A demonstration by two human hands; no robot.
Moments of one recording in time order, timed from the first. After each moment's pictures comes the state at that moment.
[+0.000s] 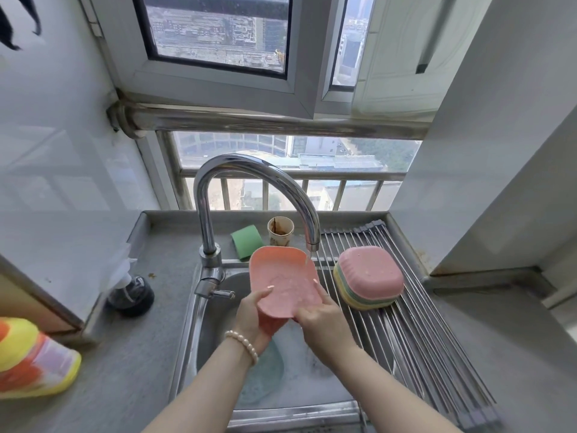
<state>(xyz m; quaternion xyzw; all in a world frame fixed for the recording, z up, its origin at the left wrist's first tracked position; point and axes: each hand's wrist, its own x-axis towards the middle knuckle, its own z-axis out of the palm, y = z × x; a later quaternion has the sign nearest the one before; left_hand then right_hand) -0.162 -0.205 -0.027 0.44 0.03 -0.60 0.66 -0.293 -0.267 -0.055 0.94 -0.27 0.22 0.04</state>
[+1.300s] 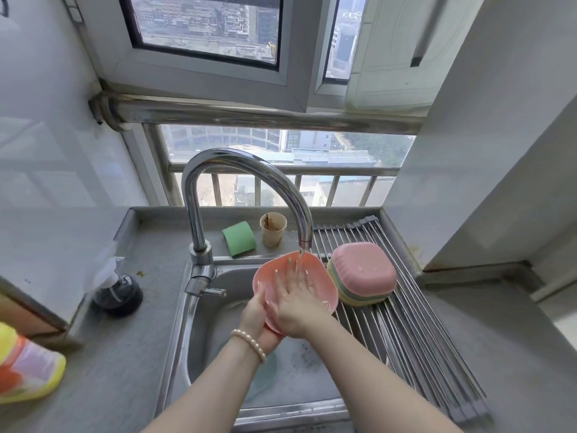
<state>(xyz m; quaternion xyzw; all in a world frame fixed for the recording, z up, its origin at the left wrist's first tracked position) -0.179 -0.224 -0.045 0.31 0.10 -0.68 0.66 -0.250 -0.277 -0.023 0.90 -0.39 -0.15 -0.15</state>
